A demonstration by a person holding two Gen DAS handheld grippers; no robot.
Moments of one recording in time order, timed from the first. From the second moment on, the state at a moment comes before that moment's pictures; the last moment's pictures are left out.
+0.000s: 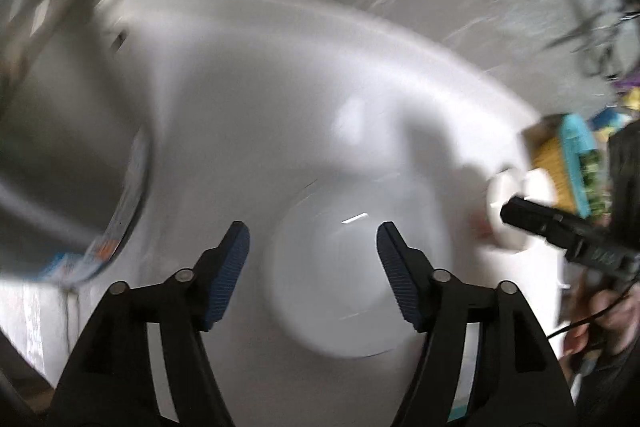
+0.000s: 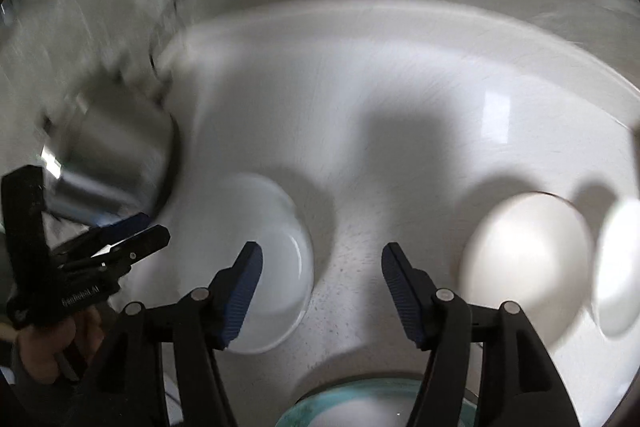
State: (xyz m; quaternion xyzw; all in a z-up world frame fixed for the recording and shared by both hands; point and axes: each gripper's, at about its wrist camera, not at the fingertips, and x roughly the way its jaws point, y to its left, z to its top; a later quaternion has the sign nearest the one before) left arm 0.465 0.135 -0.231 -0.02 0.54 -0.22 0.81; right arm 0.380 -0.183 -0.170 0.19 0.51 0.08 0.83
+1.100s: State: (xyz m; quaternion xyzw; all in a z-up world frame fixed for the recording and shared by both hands) left arm 0.515 -0.313 -0.313 0.37 0.55 -0.45 0.59; right arm 0.304 -0.417 -0.259 0.37 0.52 -0.16 0.75
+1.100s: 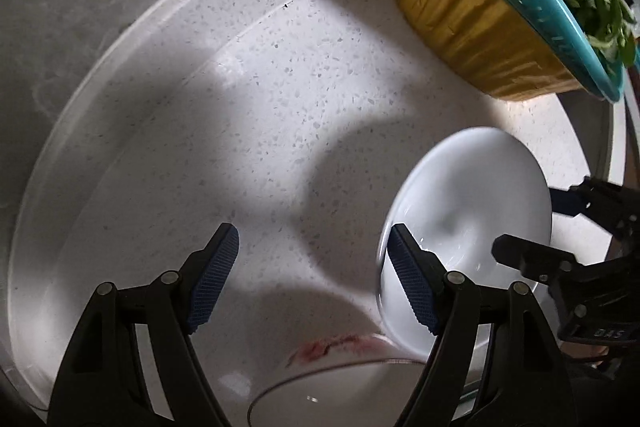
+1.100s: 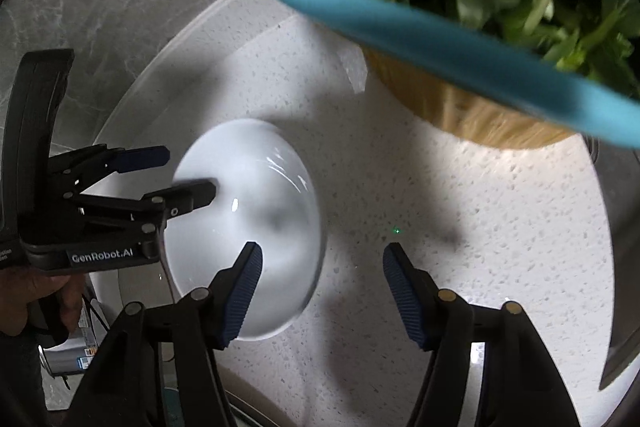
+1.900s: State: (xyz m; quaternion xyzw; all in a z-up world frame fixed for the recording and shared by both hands) left arm 0.487 -0.318 -0.295 0.37 0.54 -0.48 0.59; right arm 0.333 -0.402 -0.273 0.36 0.53 -0.14 0.75
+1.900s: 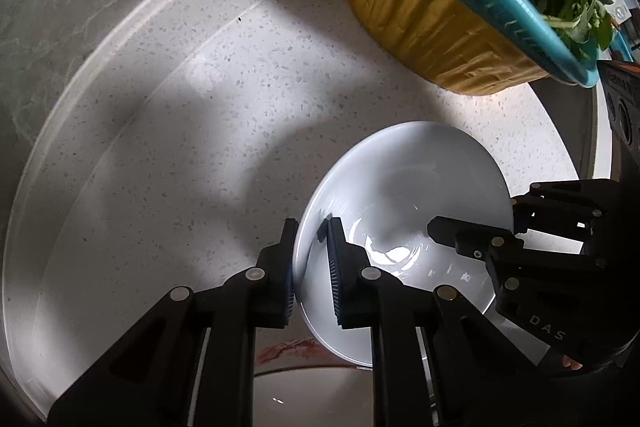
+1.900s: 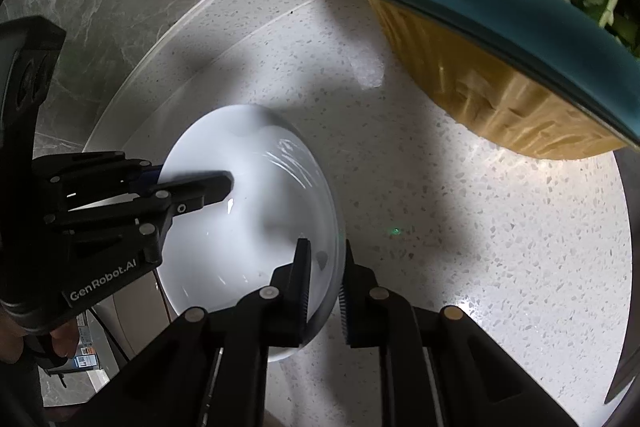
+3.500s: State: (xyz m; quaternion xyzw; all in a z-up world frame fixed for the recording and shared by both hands) left arm 0.497 0.110 -0.262 0.12 0.62 -0.26 0.73; right arm 0.427 -0.088 -0.211 0.12 0.62 0.15 0.76
